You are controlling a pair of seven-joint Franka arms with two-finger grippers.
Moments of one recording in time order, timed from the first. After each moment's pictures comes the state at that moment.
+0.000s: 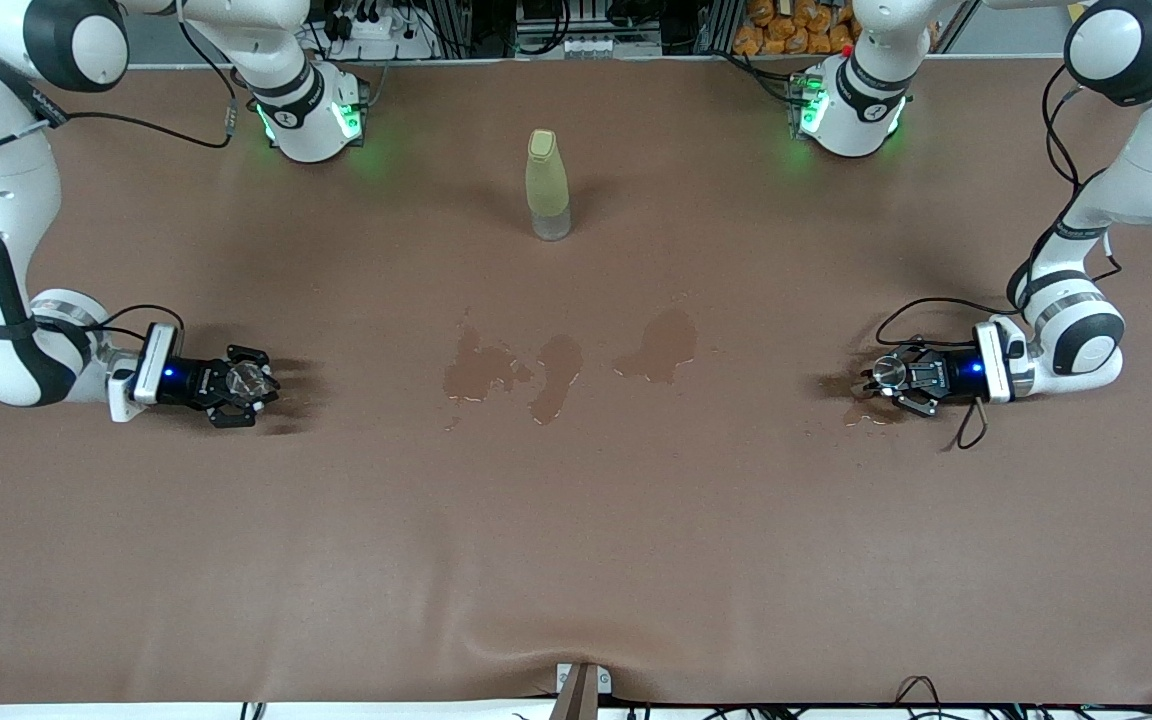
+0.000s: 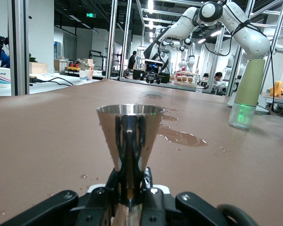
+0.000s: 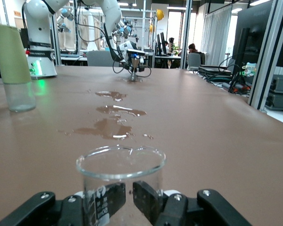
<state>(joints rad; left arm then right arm) 0.54 0.87 -0.18 -1.83 -1.12 1.62 2.55 -0.28 0.78 -0.11 -1.82 1.22 1.56 -2.71</state>
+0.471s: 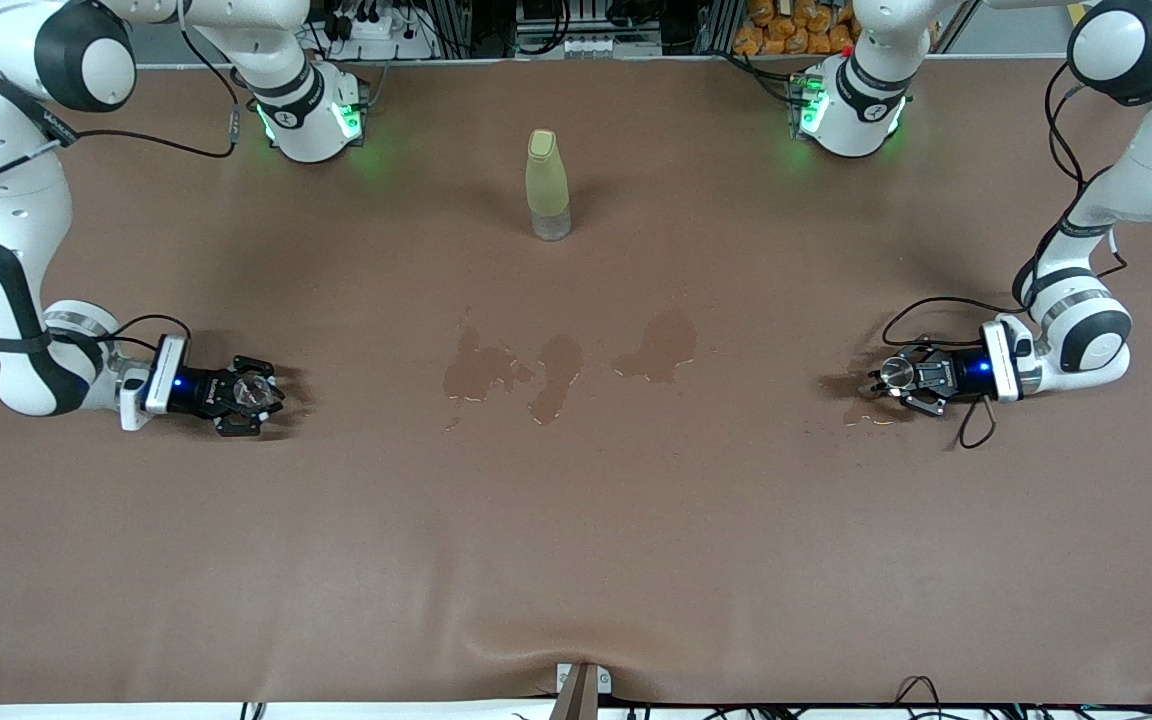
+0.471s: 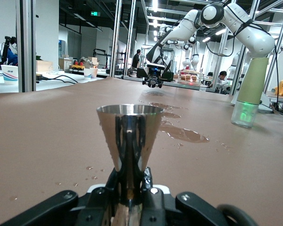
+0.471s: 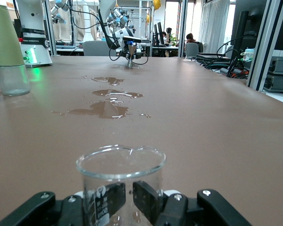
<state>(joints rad) 0.55 0.87 -0.16 -1.83 -1.12 1.62 2.55 -0.28 0.84 -0.10 -1.78 1.22 1.60 -2.72</state>
